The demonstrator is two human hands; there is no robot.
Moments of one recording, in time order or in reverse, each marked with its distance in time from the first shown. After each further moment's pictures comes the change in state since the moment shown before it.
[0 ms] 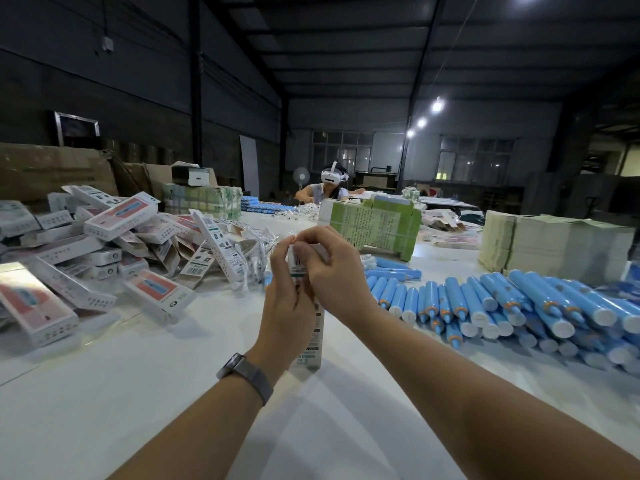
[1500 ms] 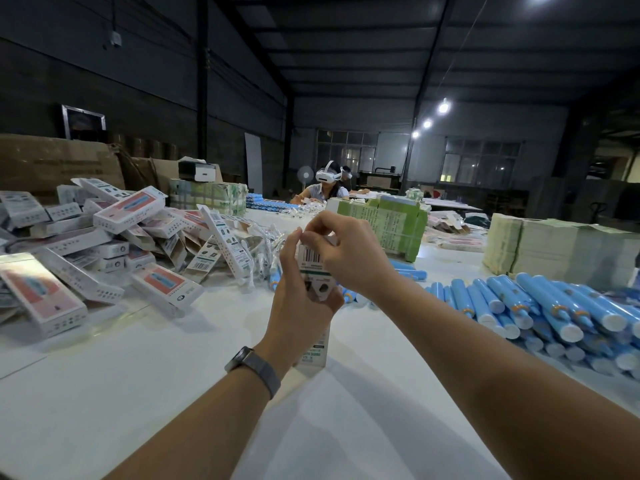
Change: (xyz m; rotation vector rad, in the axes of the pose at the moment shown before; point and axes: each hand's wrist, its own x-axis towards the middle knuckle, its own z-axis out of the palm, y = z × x) left_hand 0.001 -0.008 -0.001 0.076 -0.039 -0.024; right_hand 0.024 -0.019 -0.020 -0.378 -0.196 -0.070
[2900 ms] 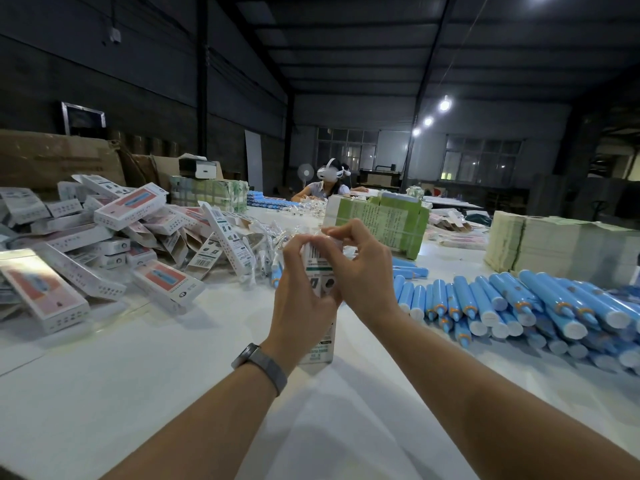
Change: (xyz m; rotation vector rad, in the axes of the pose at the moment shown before) left_hand 0.001 0.003 0.003 -0.019 0.060 0.075; right_hand -0.026 0.024 0.029 0.170 0.388 0.119
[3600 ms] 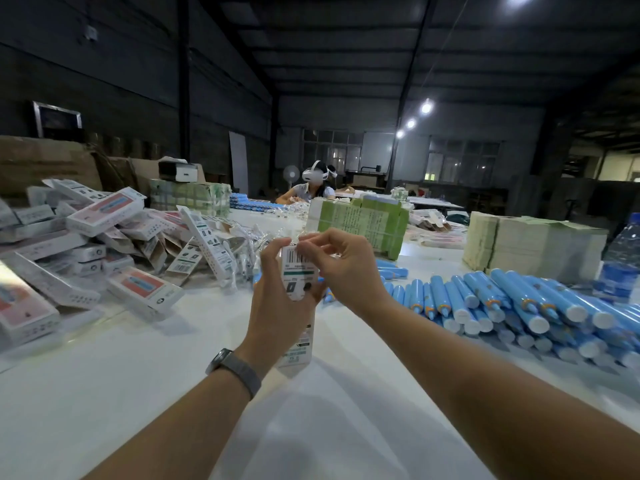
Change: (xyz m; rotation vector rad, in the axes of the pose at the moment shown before) left_hand 0.001 0.003 -0.002 0.000 -0.011 -0.045; right_hand 0.014 -0.001 -0.019 0.205 -0.201 0.079
